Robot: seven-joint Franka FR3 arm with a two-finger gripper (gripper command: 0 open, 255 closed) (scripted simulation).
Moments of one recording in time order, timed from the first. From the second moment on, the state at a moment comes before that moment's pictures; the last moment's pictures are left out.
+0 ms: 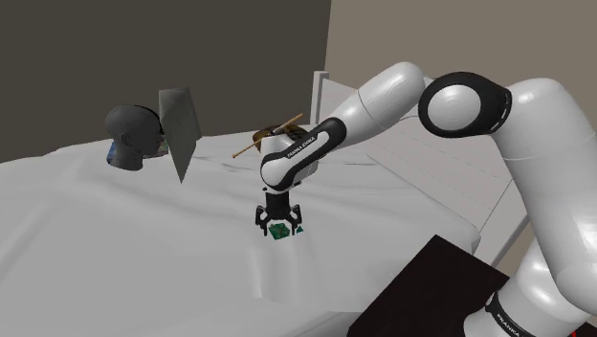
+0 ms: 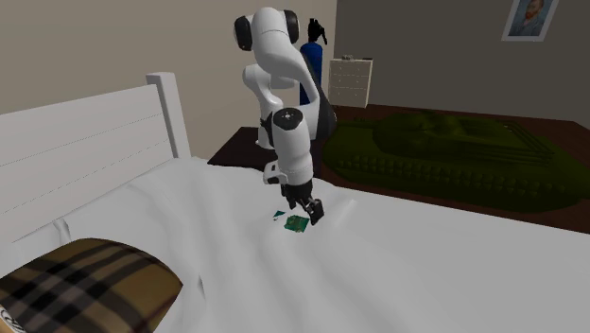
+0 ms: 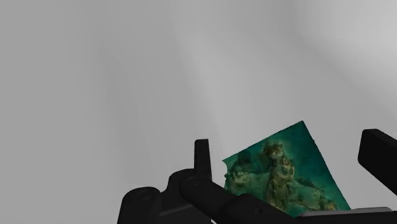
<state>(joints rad) 0.14 0.72 0.18 -1.69 0.05 2.21 0.96</state>
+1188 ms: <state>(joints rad) 0.13 0.66 0.19 -1.70 0.05 2.15 0.96</state>
